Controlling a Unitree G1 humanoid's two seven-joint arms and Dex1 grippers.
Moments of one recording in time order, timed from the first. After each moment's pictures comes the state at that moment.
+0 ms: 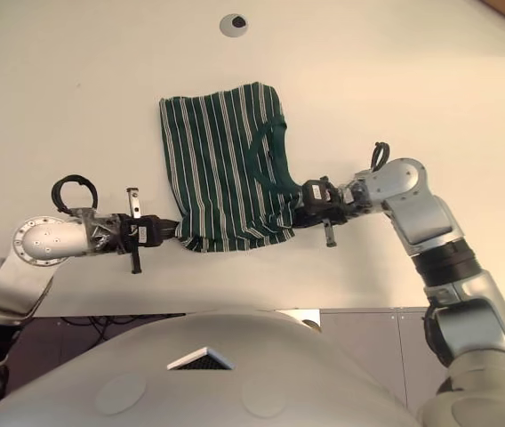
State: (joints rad) left arm 0.27 0.86 -0.16 -0.50 -0.12 0.28 -0.98; right arm -0.19 -0.72 0.37 -0.01 0.27 0.31 1.44
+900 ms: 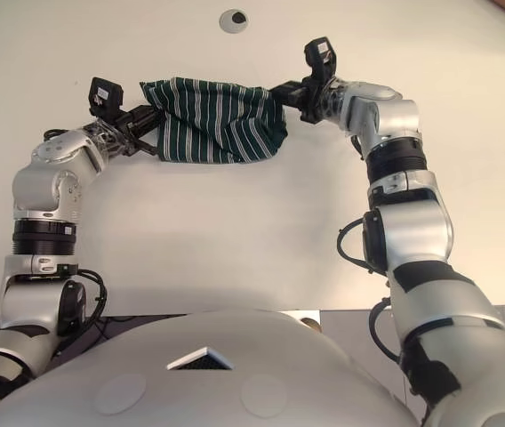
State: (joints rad) left arm -0.29 0.41 0.01 0.26 -0.29 0.48 -0.50; right arm -0.79 -0.28 0.03 0.91 0.28 0.40 0.77
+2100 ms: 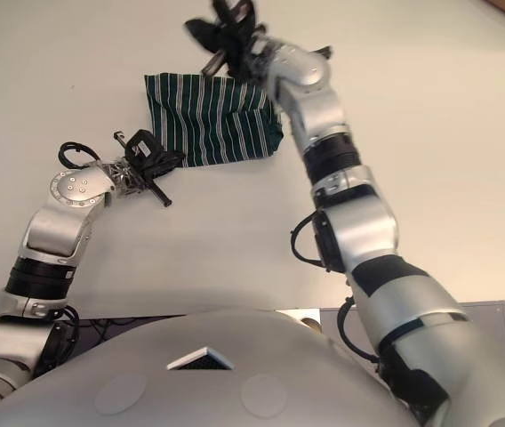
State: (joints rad) left arm -0.06 0.54 -0.22 -0.05 -0.07 0.38 -0.60; right arm -0.82 0.04 0.19 0.84 0.12 0.07 0.75
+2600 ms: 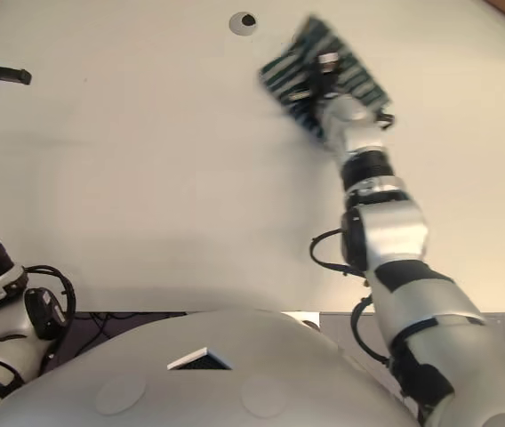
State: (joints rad) left arm -0.19 0.48 0.39 -0.24 -0.37 0.50 -0.34; right arm -0.74 -0.26 -0.11 1.14 0.13 0.15 0.11
